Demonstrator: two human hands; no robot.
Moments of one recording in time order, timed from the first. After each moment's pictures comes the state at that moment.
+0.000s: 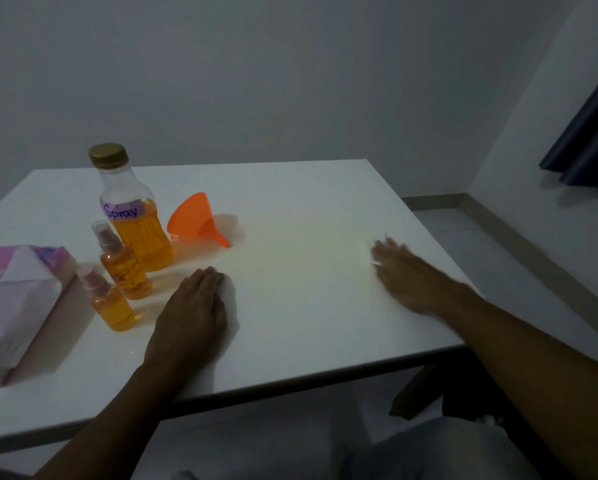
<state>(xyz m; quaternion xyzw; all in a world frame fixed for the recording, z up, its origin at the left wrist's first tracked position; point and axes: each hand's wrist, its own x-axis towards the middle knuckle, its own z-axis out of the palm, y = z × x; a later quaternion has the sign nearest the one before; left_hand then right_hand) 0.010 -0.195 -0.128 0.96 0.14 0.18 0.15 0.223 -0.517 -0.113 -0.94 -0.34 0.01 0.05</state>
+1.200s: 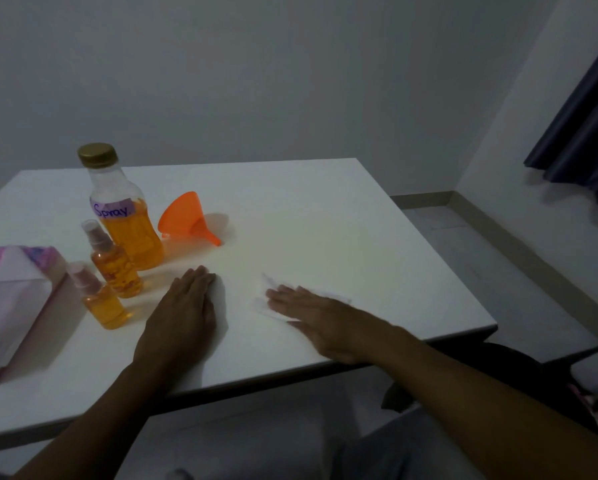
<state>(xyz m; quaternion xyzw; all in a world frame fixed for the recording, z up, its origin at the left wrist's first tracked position) 0.004 -0.196 -0.126 0.97 0.12 0.16 0.14 0.111 -0.443 -0.112 -0.81 -0.56 0.07 0.15</state>
